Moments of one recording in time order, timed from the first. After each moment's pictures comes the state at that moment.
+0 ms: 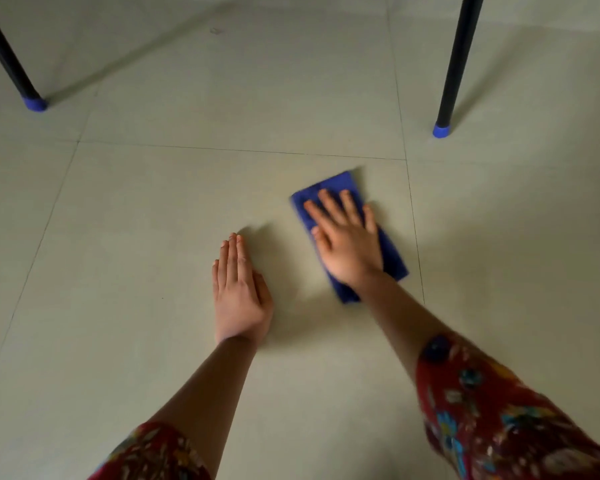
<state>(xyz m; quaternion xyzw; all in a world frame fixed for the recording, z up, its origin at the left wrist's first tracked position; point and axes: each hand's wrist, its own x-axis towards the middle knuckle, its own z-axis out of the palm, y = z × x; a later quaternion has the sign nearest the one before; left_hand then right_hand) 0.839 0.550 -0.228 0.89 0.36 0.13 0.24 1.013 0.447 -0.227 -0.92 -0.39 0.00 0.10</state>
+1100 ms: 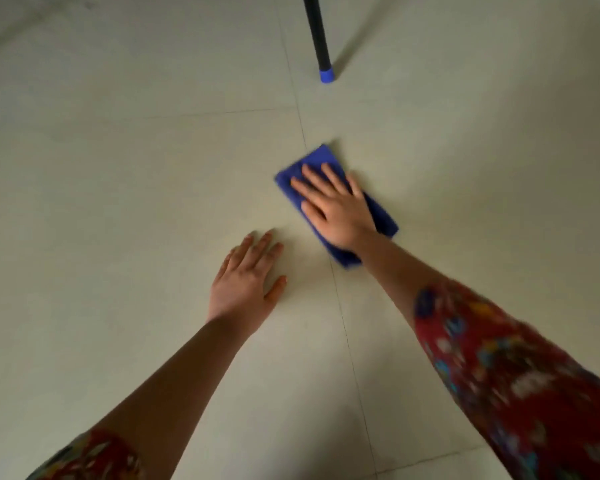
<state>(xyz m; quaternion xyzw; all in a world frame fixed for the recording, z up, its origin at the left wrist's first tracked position) 0.844 0.423 -0.213 0.98 0.11 -0.02 0.17 1.037 0.286 -0.215 -0.93 -0.37 0.05 0.06</state>
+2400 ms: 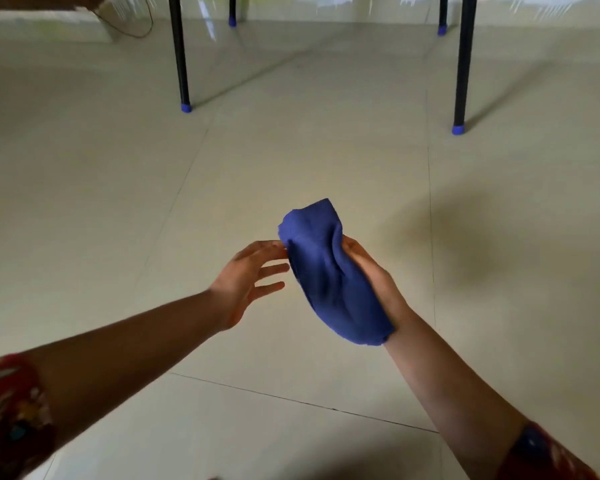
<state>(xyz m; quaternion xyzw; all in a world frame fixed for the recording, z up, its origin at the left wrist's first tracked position) 0.665 0.486 -0.036 0.53 0.42 0.05 0.73 0.793 0.333 -0.053 -0.51 -0.11 0.51 0.68</state>
